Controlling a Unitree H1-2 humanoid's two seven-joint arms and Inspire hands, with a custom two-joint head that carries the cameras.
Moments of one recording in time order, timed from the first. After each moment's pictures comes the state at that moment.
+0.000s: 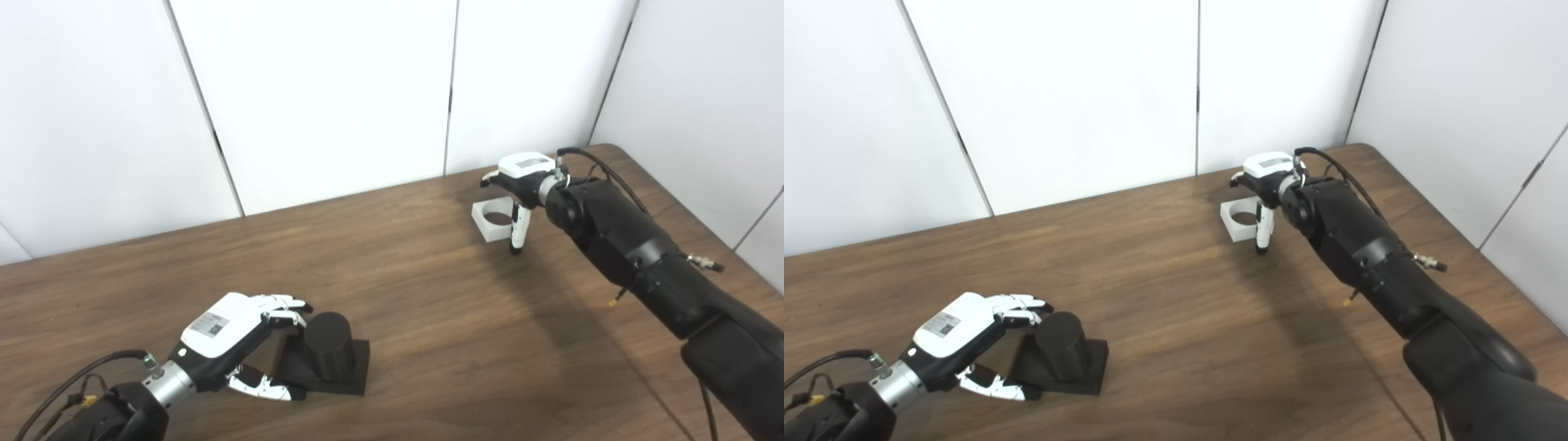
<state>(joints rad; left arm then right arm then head) -0.48 0.54 -0.70 0.29 0.63 -0.46 0.01 -0.65 -0.63 0.35 0.40 -0.90 0.22 0.48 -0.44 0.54</state>
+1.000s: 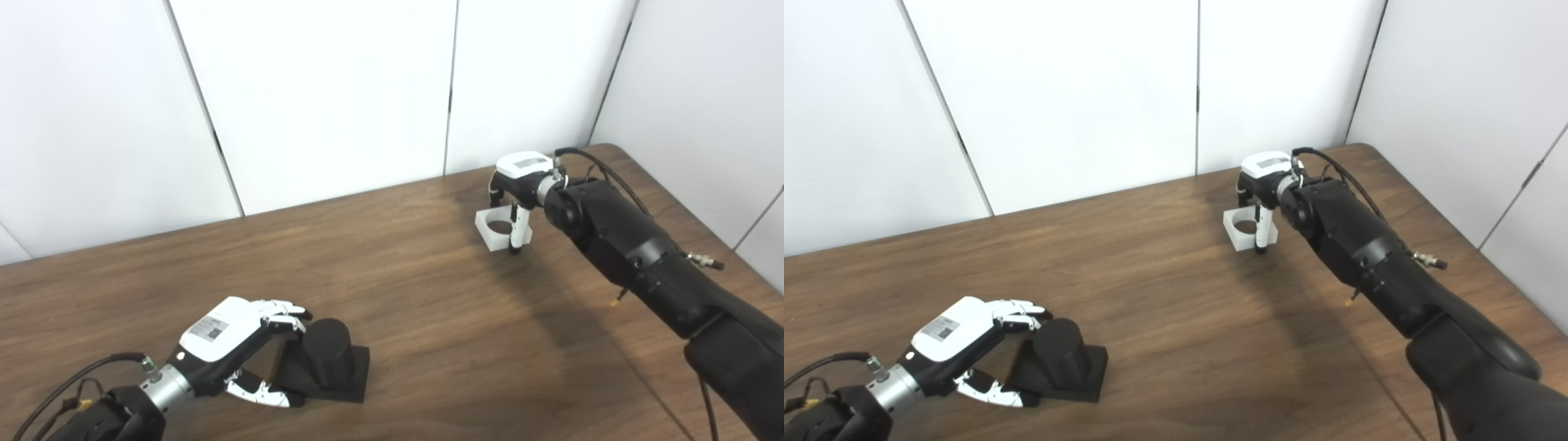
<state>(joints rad) -0.46 0.54 -0.66 0.25 0.63 -0.46 -0.05 -0.64 -0.64 0.38 0.36 -0.89 0.25 0.50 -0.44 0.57</state>
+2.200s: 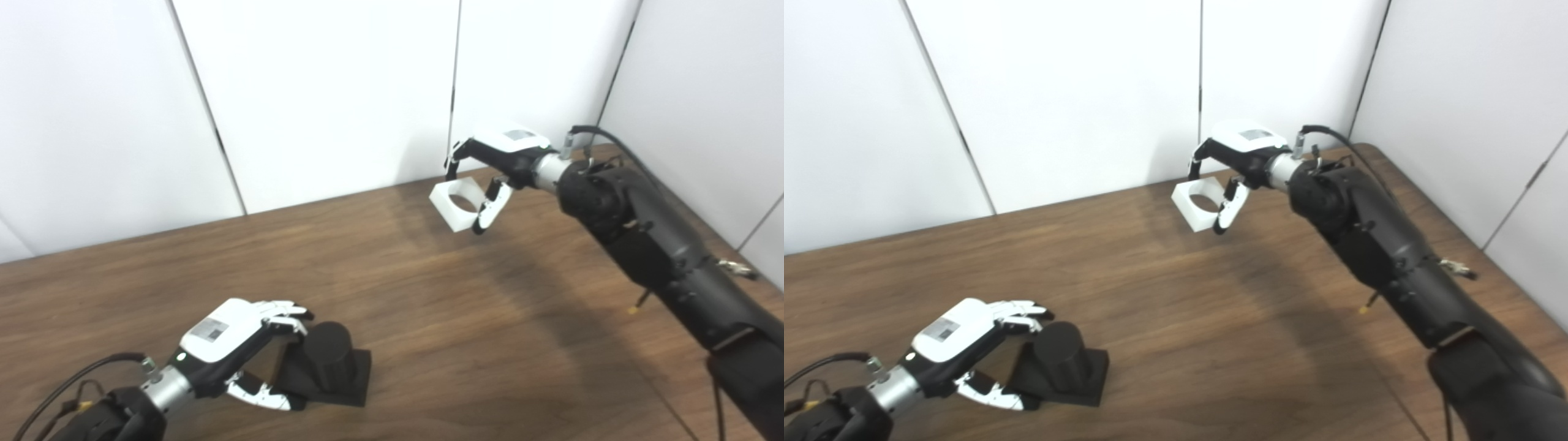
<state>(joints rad) -0.44 0.53 -0.62 0.23 0.61 -0.45 -0.10 -0.57 -0.68 0.23 0.04 -0.60 0.07 0.45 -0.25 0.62</state>
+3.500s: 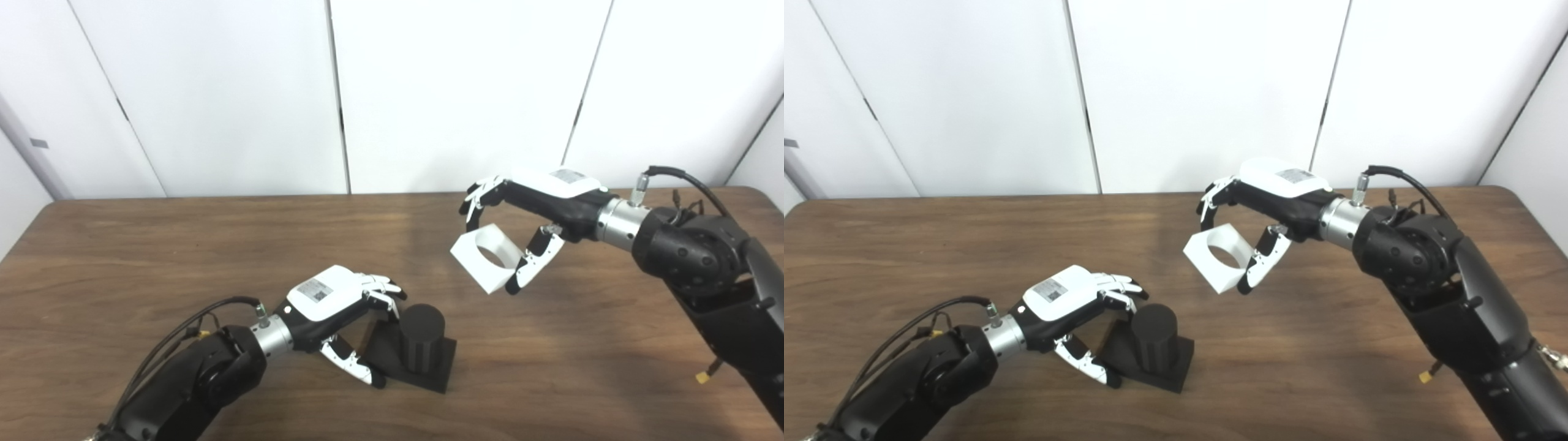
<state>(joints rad) -0.46 0.46 -0.61 0.25 0.68 -0.43 -0.11 -0.56 -0.59 0.27 -0.24 -0.45 0.06 0.65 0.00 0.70</state>
